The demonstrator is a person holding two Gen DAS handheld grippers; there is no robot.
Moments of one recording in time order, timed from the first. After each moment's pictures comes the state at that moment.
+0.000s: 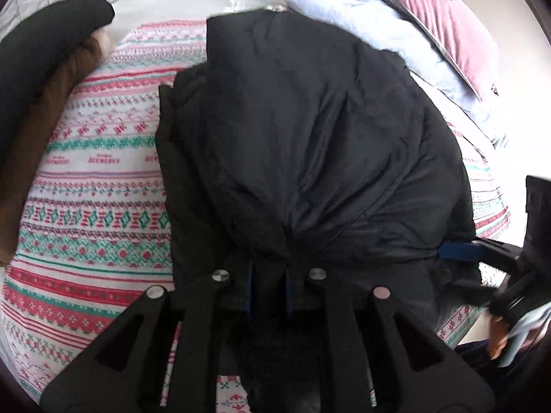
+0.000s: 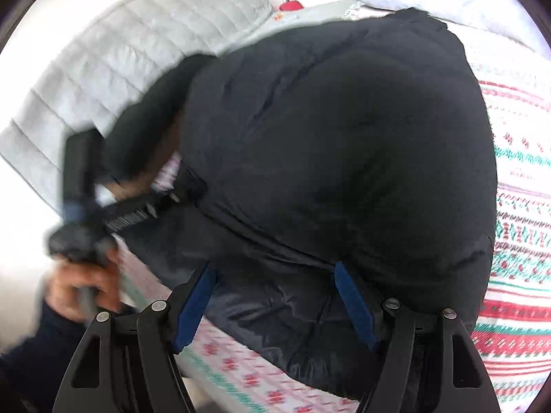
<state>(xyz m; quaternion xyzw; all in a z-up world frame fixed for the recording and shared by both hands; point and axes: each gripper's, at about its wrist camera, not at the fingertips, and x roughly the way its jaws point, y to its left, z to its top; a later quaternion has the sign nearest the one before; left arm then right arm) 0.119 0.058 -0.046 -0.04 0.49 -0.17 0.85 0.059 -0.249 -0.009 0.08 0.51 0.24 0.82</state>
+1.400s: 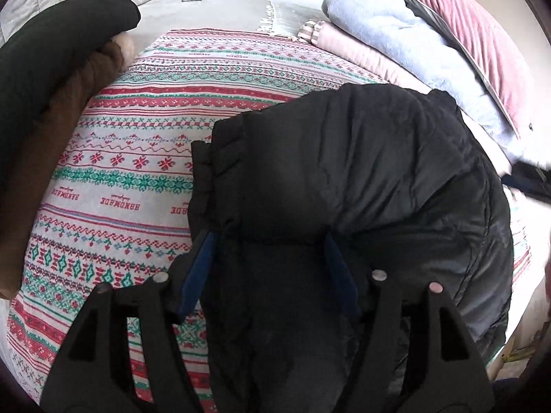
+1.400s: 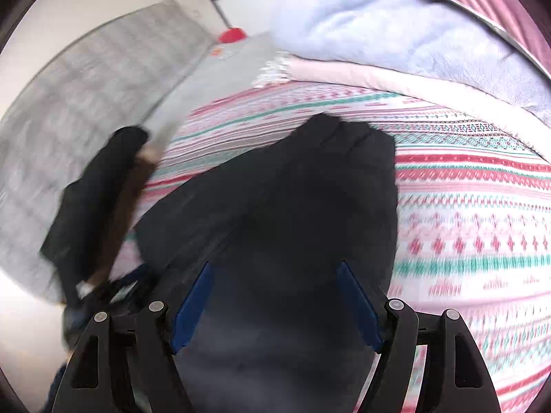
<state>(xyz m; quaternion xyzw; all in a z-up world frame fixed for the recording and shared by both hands) 0.166 0.058 -0.060 -0.04 0.47 -0.10 0.88 0.221 -0.274 0.051 0.12 0.50 0.12 0.85</state>
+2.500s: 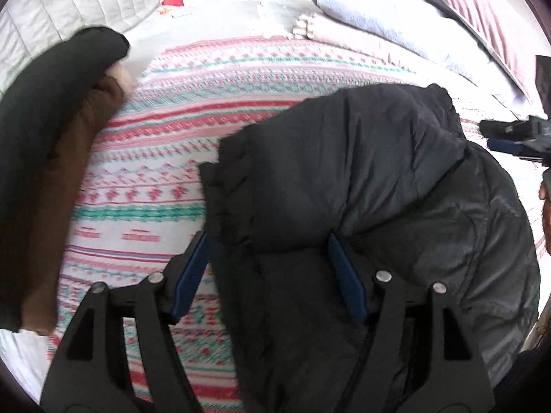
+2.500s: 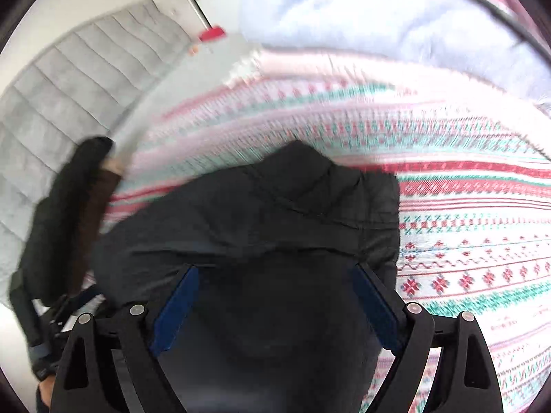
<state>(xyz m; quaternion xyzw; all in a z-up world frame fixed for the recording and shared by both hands) 0.179 0.056 -0.037 0.04 0.46 -0.09 0.88 0.249 -0.274 0.009 0.13 0.49 0.10 0.85</state>
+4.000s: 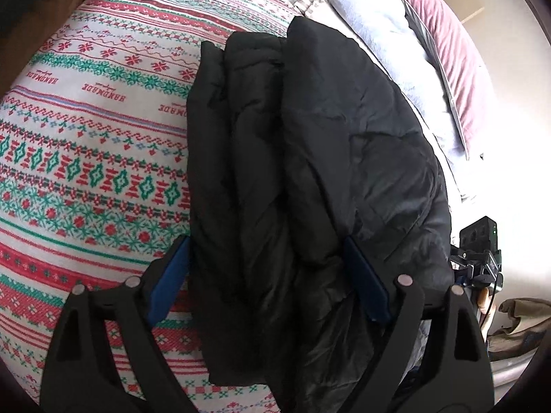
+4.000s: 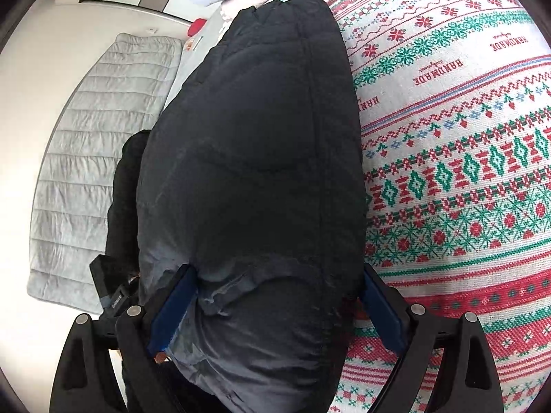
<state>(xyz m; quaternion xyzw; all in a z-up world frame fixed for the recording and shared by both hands) 0.138 0.106 -0.081 -0.21 0.54 -0.20 0.79 0.126 -0.333 -0.057 0.36 0.55 0.18 0.73</state>
